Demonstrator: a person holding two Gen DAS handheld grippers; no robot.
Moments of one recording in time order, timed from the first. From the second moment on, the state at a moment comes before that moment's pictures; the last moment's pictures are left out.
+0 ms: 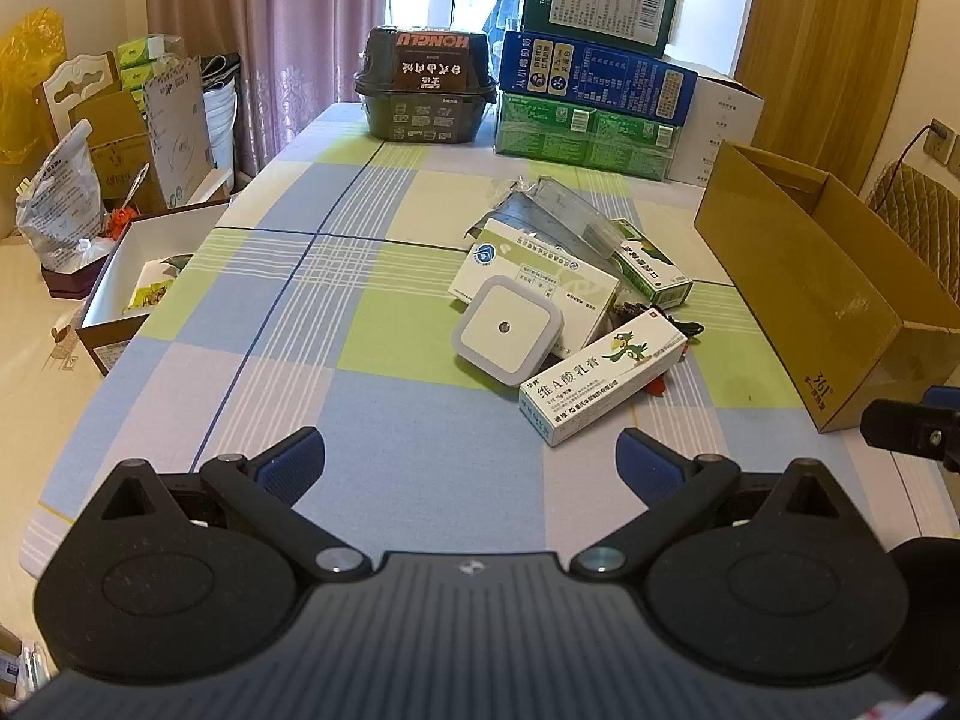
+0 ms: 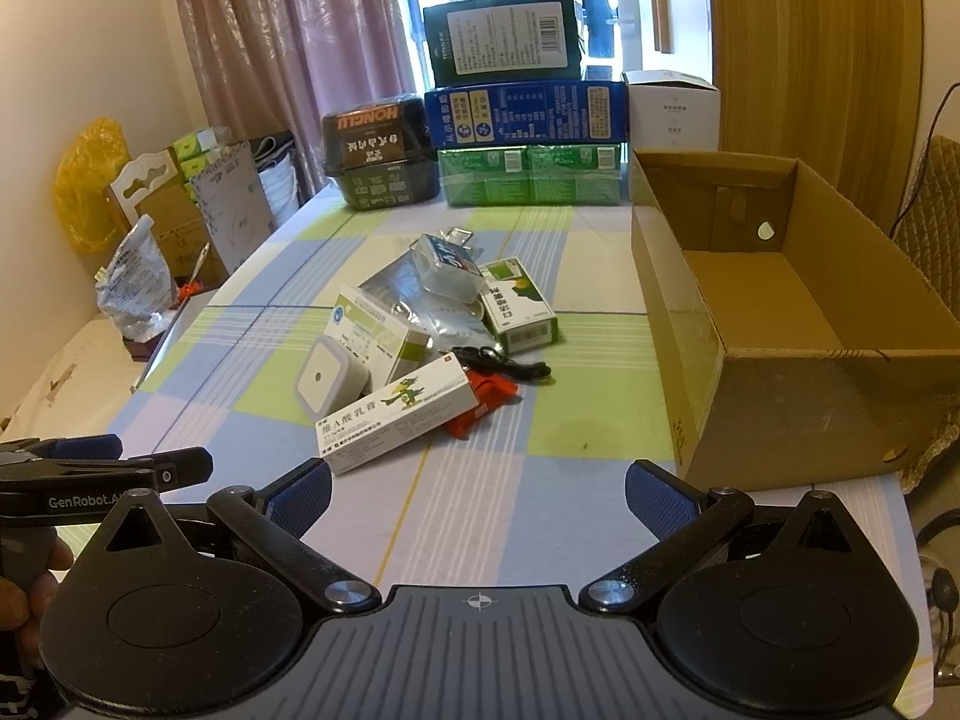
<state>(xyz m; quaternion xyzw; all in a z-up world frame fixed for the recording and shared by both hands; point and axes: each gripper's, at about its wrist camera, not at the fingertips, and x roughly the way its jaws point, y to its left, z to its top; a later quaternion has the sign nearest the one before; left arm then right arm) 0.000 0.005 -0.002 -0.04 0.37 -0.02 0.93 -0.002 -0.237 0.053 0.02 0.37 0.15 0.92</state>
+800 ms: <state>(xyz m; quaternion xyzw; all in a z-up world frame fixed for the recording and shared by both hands) 0.000 0.005 -0.002 -0.04 0.37 -0.01 0.93 -0.002 -0.237 0.053 0.02 0.37 0.15 0.92</state>
